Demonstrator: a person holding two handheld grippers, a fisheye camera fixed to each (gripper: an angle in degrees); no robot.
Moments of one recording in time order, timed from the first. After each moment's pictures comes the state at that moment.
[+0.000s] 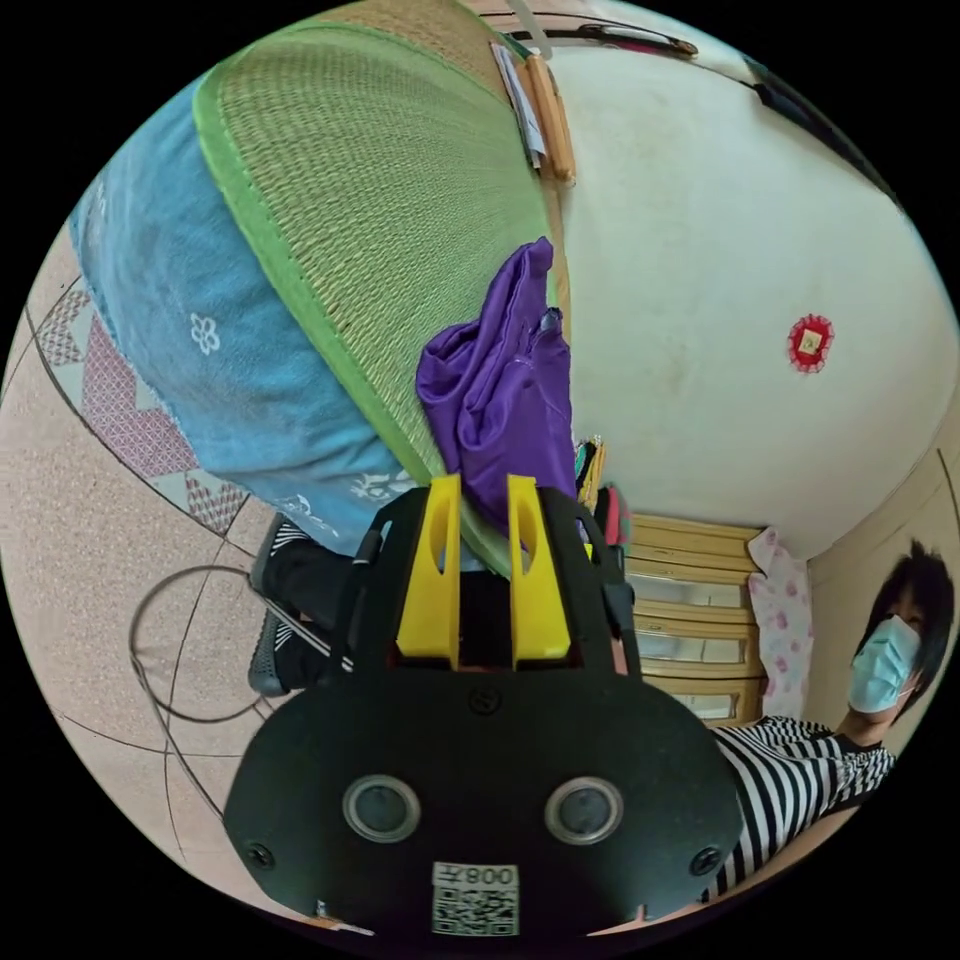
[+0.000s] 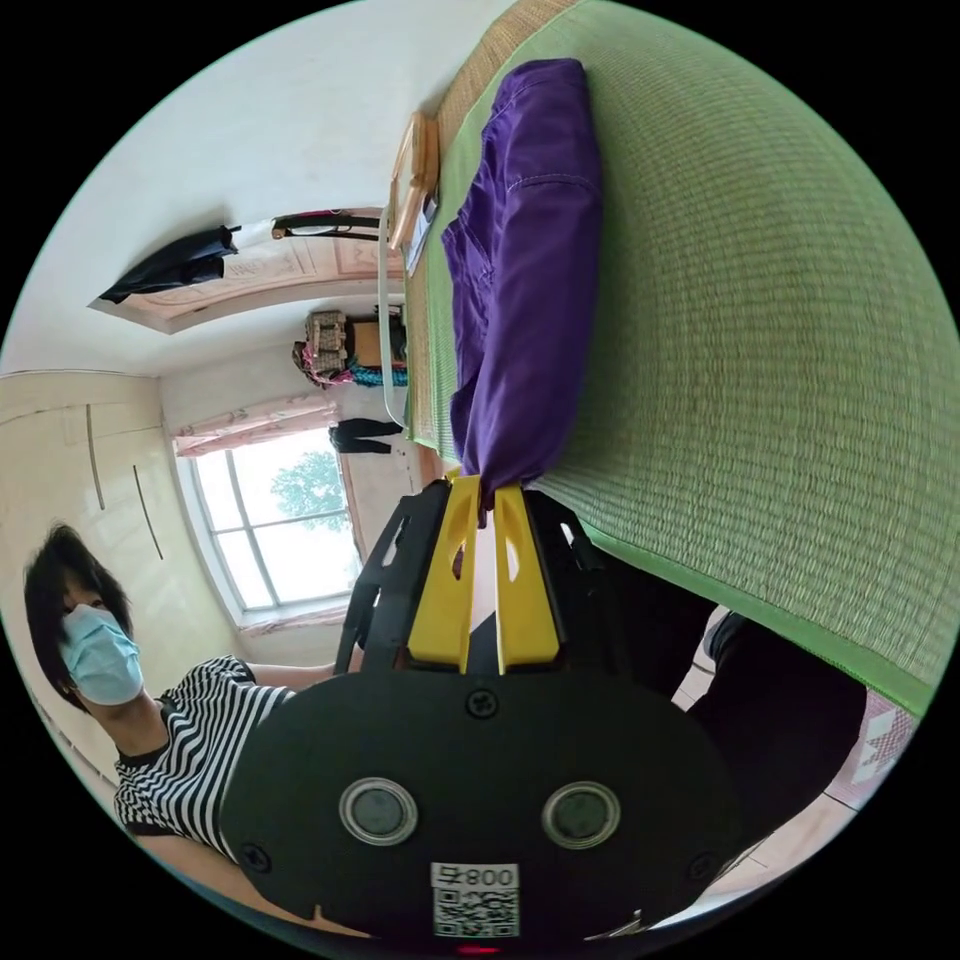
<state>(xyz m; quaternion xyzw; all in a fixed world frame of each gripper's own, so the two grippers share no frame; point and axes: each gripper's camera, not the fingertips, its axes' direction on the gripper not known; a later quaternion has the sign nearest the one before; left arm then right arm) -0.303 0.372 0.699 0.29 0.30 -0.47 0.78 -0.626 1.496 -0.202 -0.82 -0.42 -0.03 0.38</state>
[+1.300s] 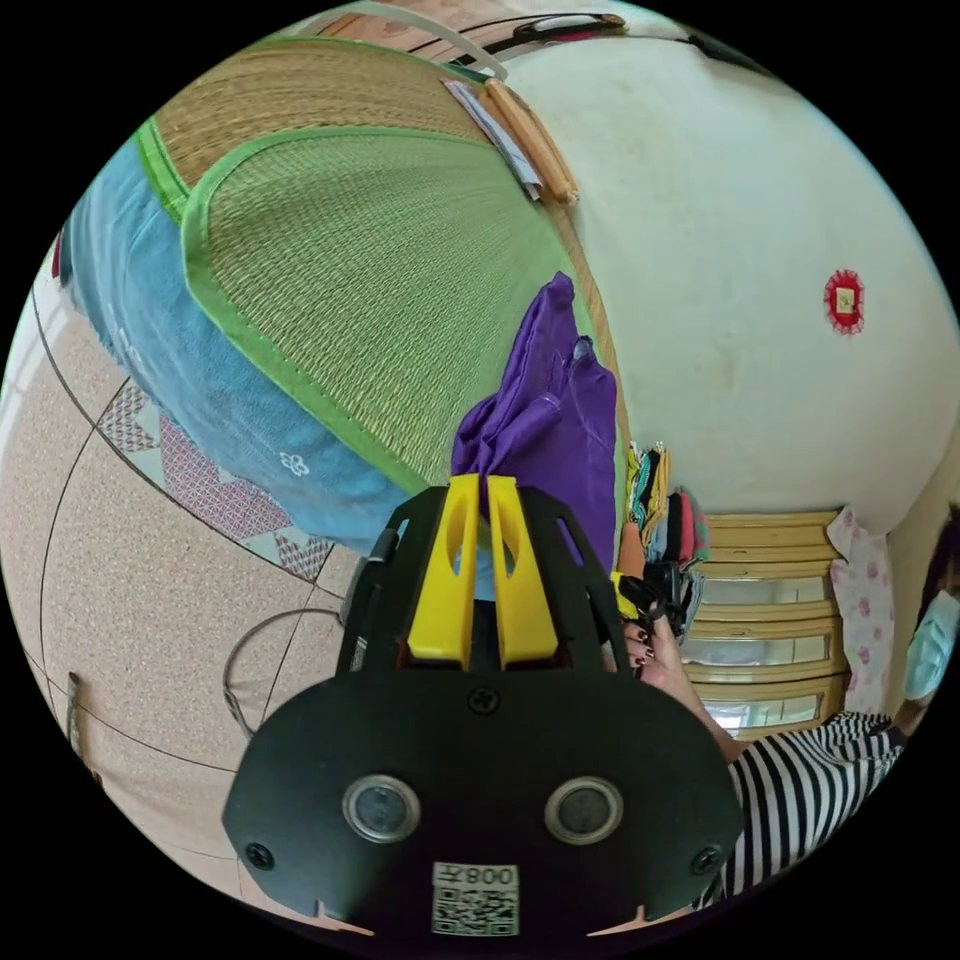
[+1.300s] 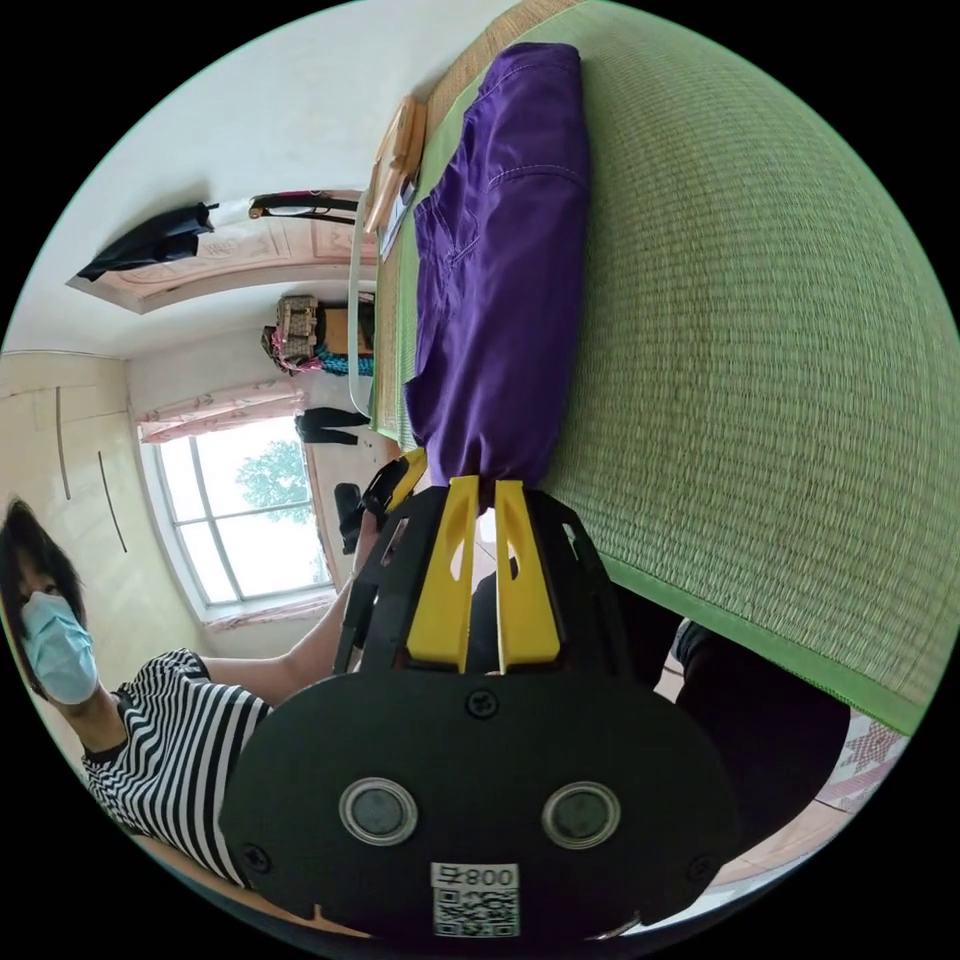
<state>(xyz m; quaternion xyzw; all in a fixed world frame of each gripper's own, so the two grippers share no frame) -0.270 0.362 0.671 0.27 0.17 -0.47 0.82 -0.663 1.507 -0.231 -0.82 -0.41 -0.08 0.40</state>
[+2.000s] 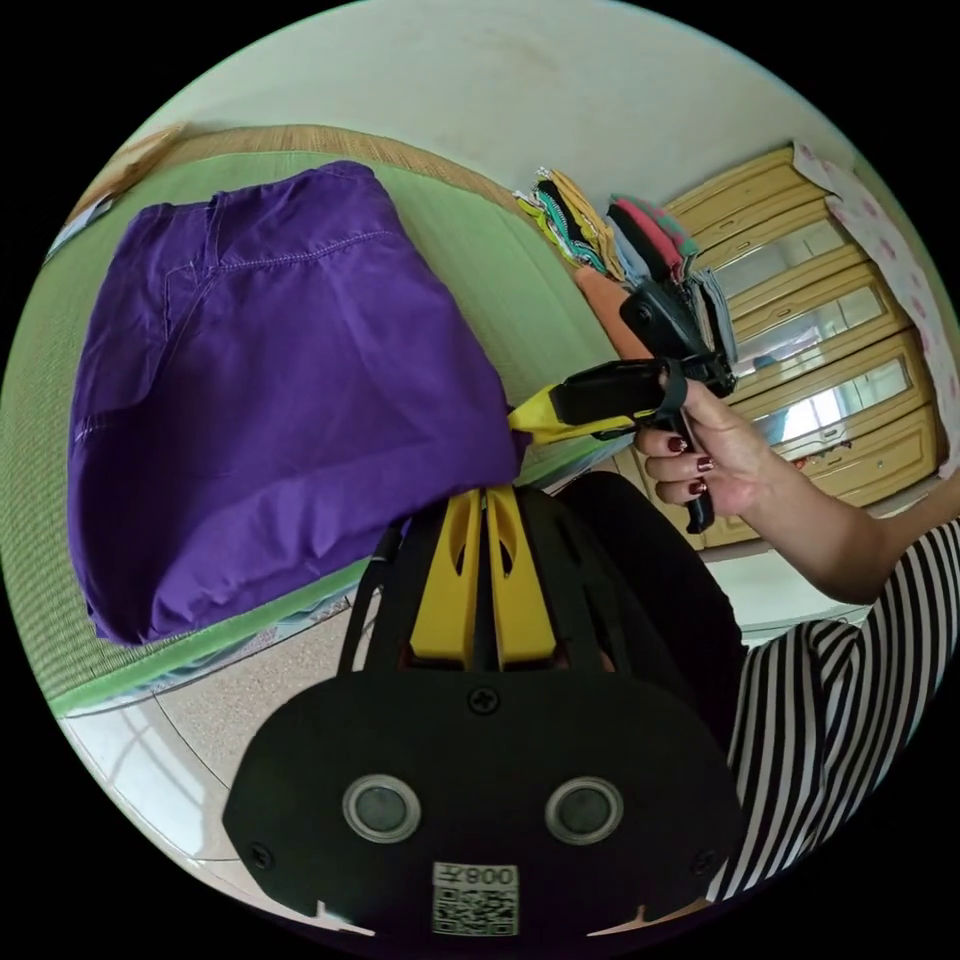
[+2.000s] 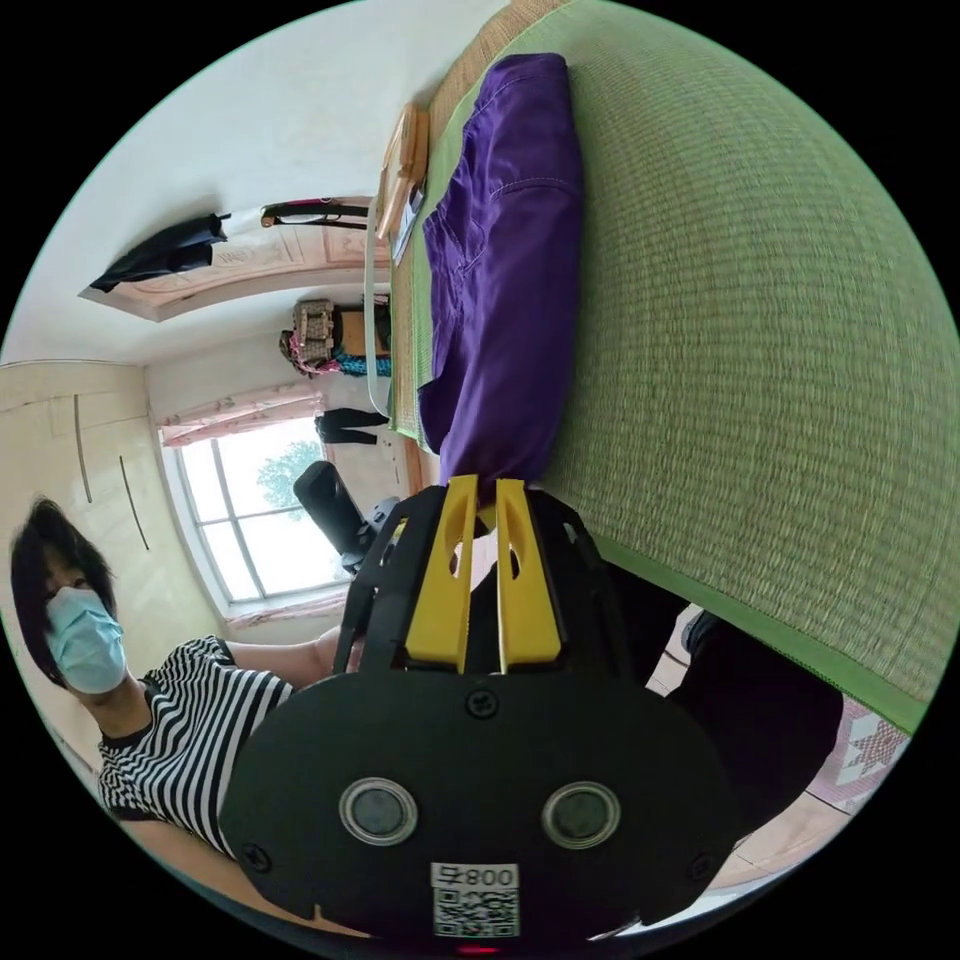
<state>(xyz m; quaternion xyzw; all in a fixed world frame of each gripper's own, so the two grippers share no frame) -0.127 0.211 0.705 0.08 0.11 -0.09 0.99 -0.643 1.506 -0.206 -0.82 -0.42 -0.05 0.38</state>
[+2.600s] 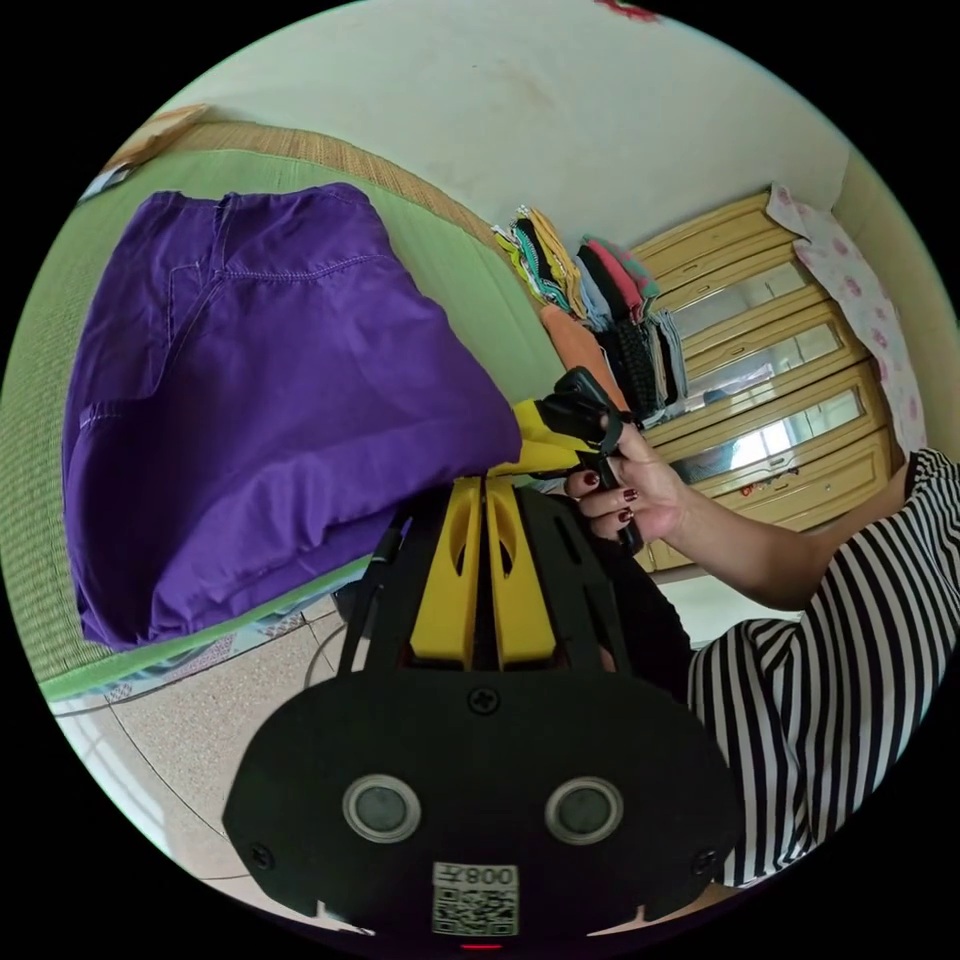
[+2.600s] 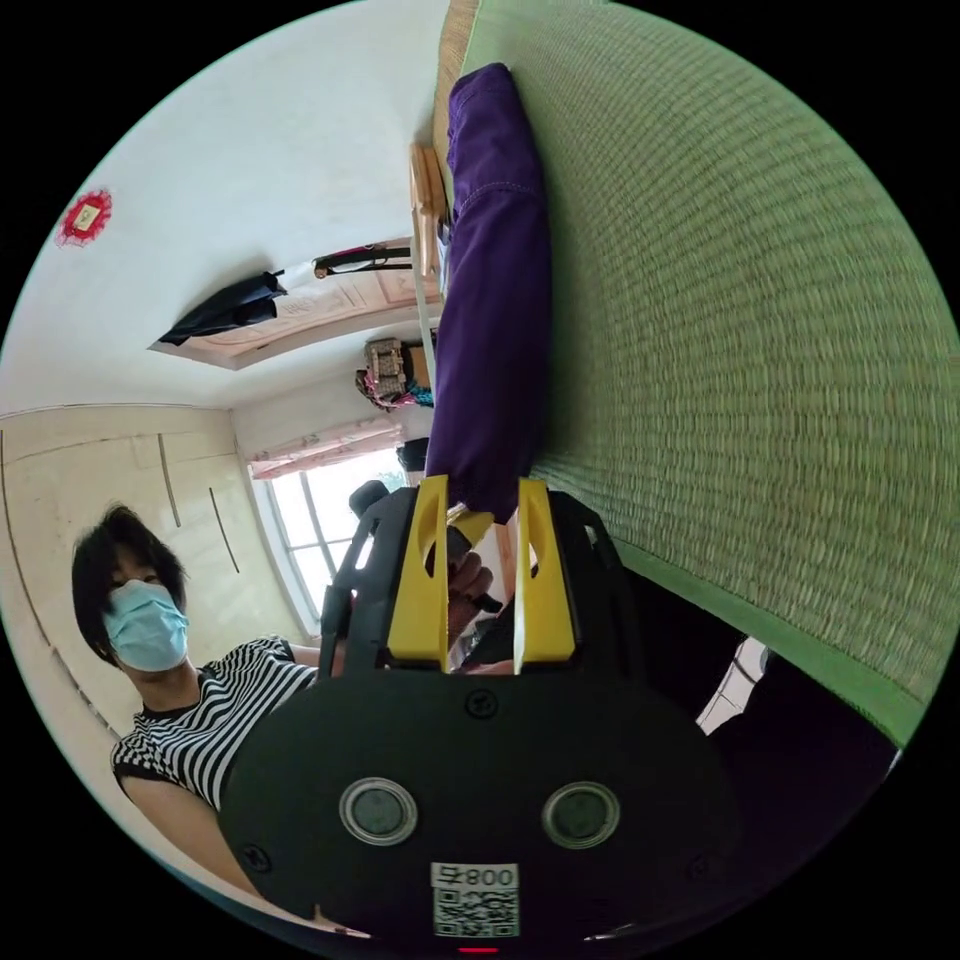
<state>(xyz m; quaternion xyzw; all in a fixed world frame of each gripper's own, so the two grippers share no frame) -0.130 0.232 0.687 0.13 0.18 -0.11 0.97 -0.584 1.555 -0.175 -0.82 -0.45 0.09 0.34</state>
